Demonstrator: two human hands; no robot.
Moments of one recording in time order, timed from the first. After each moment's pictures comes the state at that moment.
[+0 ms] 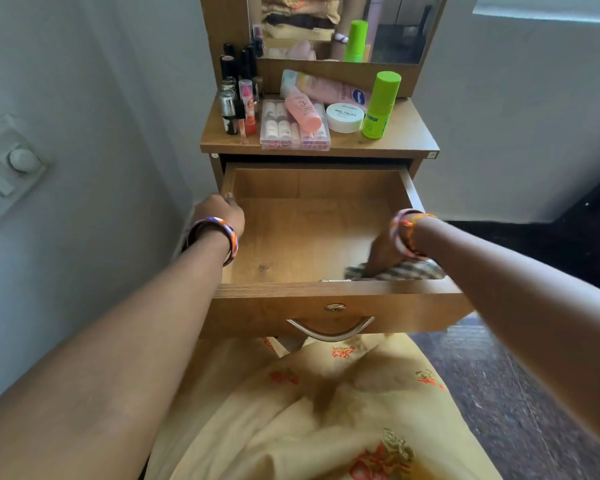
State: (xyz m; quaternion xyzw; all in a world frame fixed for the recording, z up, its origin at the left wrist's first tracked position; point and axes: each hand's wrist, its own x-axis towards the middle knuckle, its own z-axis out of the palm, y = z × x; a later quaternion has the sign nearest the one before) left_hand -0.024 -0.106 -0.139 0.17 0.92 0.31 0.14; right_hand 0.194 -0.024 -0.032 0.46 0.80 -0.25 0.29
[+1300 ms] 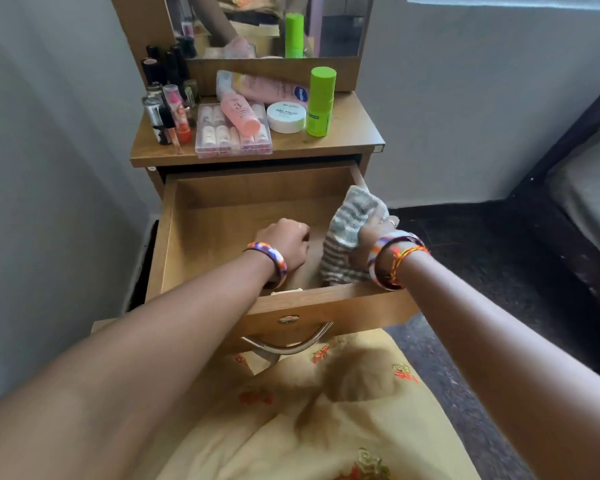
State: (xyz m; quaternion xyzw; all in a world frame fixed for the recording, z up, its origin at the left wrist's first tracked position) left_hand 0.084 -0.038 -0.142 0.60 0.79 0.04 0.12; right_hand 0.218 0.036 -0.121 0.56 0.78 -0.26 0.12
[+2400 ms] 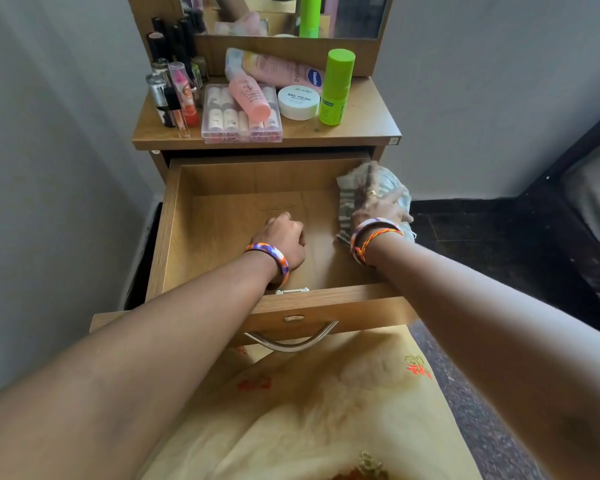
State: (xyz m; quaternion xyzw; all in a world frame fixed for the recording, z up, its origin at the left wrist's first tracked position) left_hand 0.078 -0.042 -0.158 0.52 0.83 0.10 0.18; right_hand 0.187 0.040 -0.126 0.52 0.82 0.11 0.21
